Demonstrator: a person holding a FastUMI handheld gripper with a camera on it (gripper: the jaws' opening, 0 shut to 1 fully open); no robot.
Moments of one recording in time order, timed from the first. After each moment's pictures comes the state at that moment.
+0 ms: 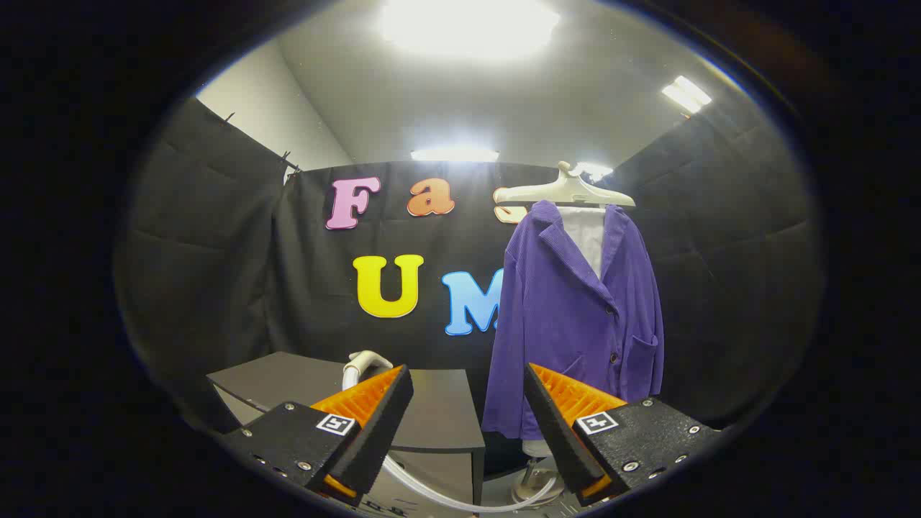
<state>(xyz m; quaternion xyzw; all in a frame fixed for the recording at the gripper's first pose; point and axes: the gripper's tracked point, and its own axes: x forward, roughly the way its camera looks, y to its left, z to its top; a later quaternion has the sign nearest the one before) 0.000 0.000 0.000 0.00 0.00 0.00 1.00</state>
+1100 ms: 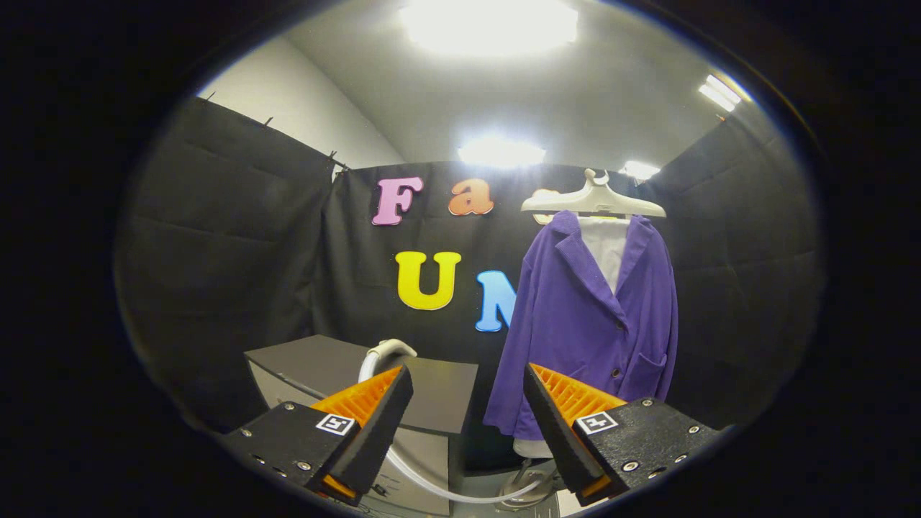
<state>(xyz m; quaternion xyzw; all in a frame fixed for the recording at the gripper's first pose) -0.058 -0.035 0.035 -0.01 0.01 0.15 0.99</state>
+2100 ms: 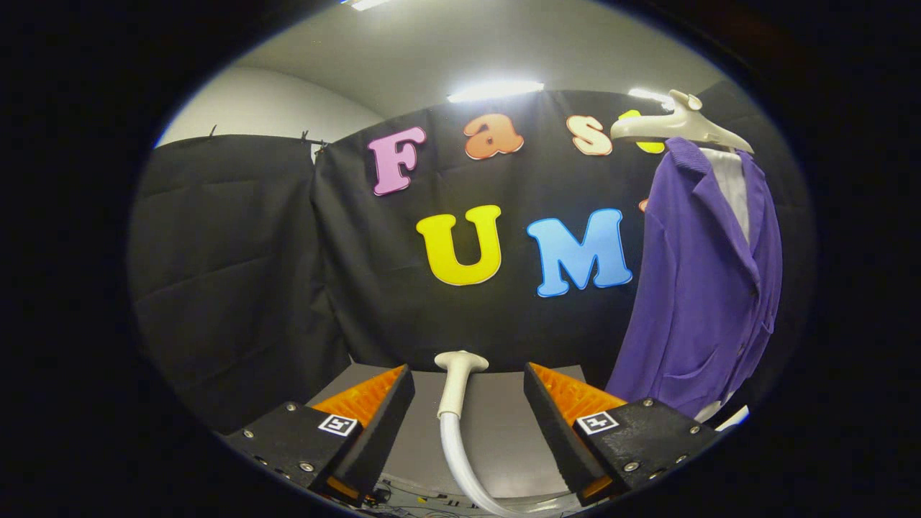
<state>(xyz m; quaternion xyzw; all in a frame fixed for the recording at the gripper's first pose) 0.175 0.154 0.029 0.06 0.18 0.14 0.97</state>
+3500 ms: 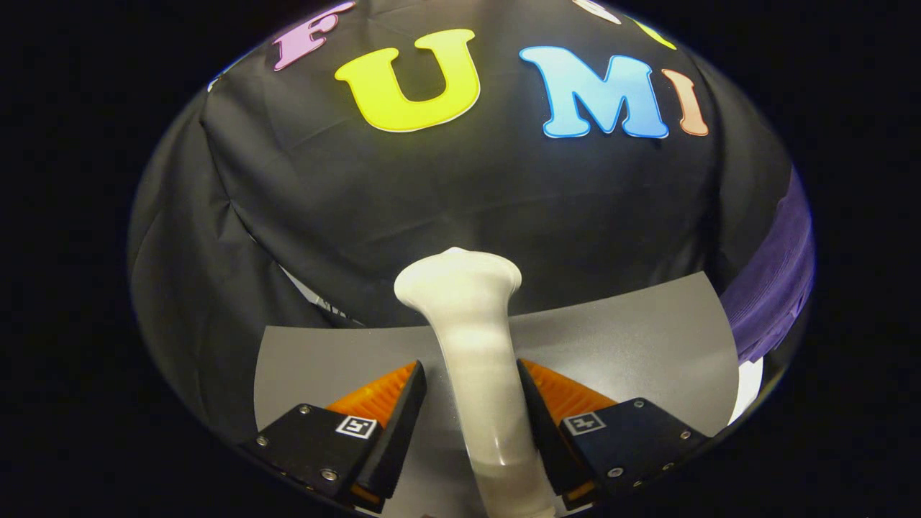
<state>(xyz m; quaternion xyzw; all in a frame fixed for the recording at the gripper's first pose) 0.301 0.255 -0.179 0.07 0.47 0.07 0.88</state>
